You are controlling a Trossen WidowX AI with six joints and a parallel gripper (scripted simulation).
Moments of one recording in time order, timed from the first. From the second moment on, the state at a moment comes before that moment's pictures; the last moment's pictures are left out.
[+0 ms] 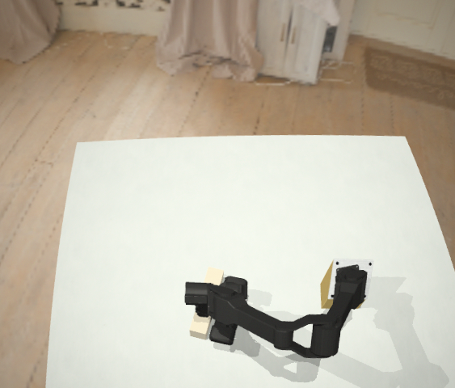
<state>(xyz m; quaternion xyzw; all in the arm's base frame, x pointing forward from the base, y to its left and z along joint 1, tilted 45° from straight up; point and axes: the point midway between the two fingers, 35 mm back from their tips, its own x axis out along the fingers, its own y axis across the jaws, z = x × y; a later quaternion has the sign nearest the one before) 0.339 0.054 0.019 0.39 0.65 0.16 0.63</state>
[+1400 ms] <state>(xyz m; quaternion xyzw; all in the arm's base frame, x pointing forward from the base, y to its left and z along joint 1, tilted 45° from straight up) 0.342 0.053 0.019 0.39 0.65 0.16 0.63</state>
